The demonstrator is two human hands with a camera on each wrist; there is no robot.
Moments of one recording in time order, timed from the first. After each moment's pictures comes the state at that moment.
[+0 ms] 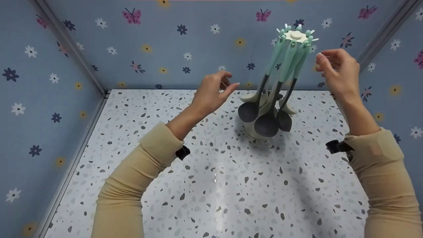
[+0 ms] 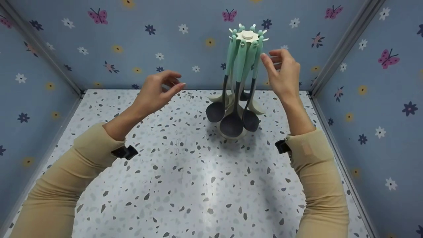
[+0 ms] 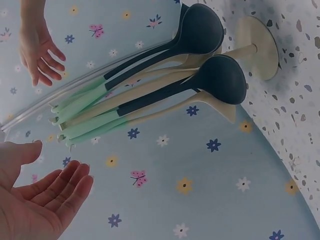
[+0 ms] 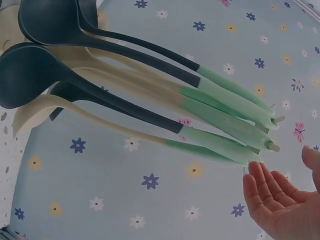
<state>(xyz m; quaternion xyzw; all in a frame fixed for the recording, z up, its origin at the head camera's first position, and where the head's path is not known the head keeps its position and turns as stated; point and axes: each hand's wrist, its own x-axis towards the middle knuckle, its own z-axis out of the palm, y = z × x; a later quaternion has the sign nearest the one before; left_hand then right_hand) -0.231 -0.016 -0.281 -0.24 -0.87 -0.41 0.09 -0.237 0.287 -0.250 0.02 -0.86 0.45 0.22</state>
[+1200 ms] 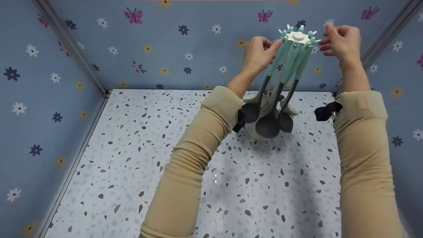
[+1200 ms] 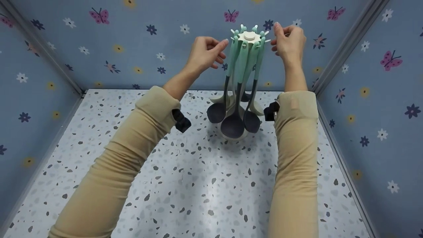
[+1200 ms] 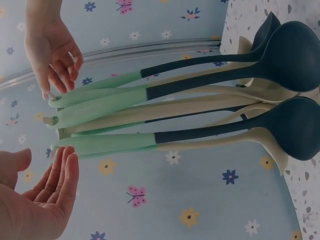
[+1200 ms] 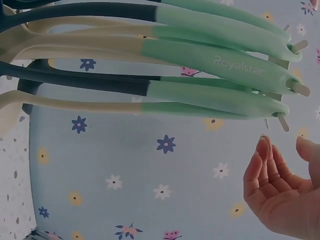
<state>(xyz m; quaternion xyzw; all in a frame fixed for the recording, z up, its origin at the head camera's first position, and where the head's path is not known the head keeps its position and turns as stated) -0.296 0.087 -0.234 -0.13 -0.82 -0.55 0.05 -0.304 0.300 -0.214 -0.09 -0.80 0.58 0.13</state>
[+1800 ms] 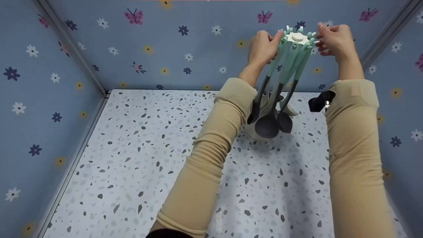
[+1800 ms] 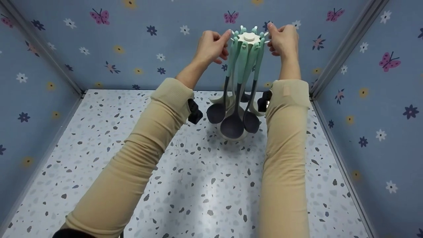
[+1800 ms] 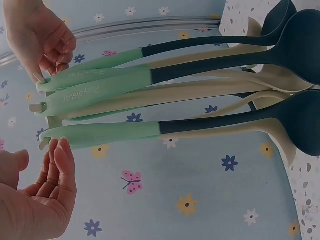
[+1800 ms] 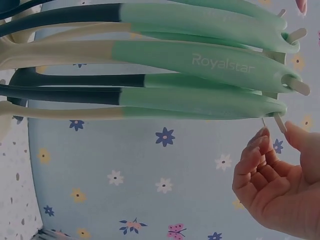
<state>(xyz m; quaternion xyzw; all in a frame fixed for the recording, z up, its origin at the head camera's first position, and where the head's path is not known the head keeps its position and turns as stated) -0.318 0.107 -0.228 -0.07 -0.85 -0.52 0.04 -0.346 0.316 -0.217 -0.12 -0.85 0.52 0.04</state>
